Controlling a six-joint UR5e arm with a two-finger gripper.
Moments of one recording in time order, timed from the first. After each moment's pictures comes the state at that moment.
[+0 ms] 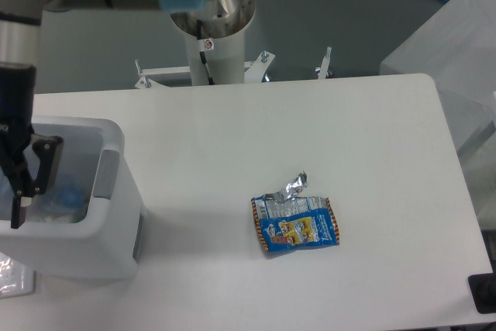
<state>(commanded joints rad) 1.96 -1.89 -1.29 -0.73 1.40 -0.04</state>
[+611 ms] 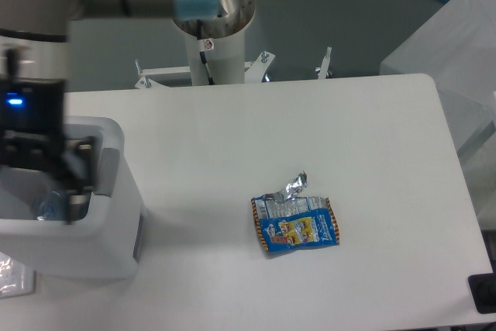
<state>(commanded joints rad) 2.21 -1.81 -1.41 -0.73 1.40 -0.04</state>
